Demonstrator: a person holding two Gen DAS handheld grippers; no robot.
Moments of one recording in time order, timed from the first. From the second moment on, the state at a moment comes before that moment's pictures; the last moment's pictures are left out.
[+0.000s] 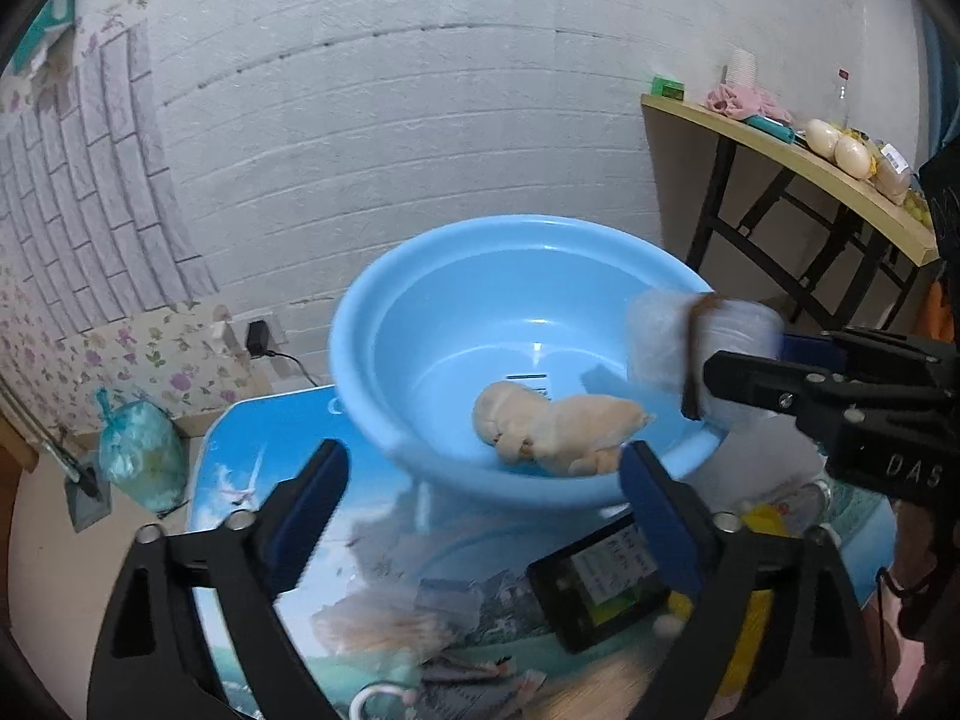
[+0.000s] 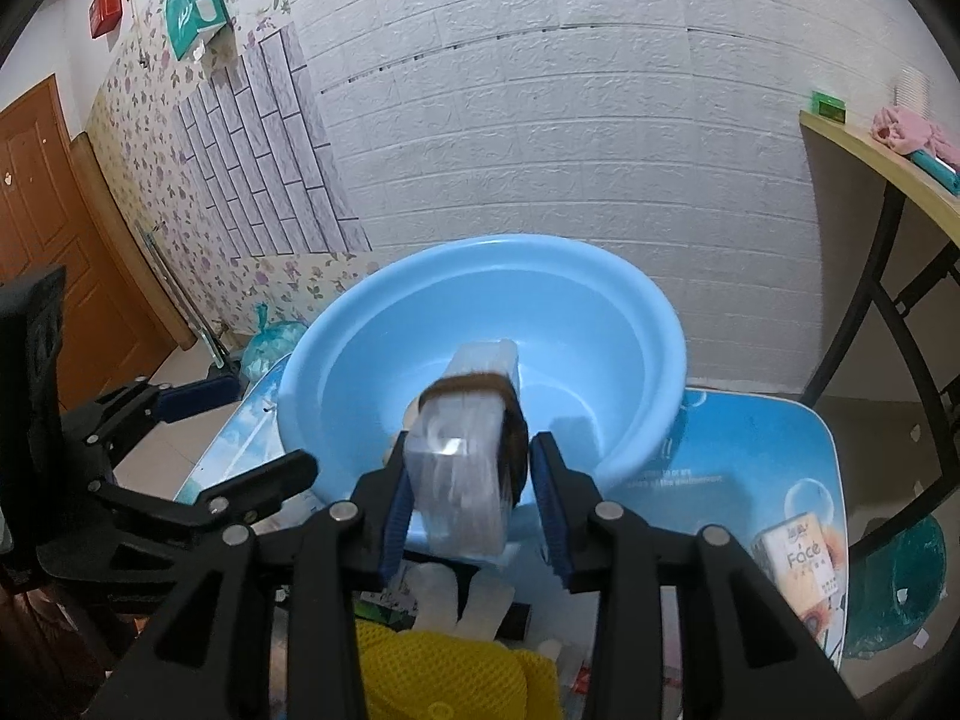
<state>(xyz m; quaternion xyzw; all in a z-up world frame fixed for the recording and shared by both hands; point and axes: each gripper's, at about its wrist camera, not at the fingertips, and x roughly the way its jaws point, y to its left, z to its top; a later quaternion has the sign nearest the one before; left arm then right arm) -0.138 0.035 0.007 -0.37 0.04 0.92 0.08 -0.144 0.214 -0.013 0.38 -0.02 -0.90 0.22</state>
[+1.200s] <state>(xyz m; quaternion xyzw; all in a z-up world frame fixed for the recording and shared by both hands) -0.020 -0.056 -0.040 -0.38 -0.06 0.92 0.02 -0.024 0.252 -0.047 0.41 -0.02 -0.90 0.14</state>
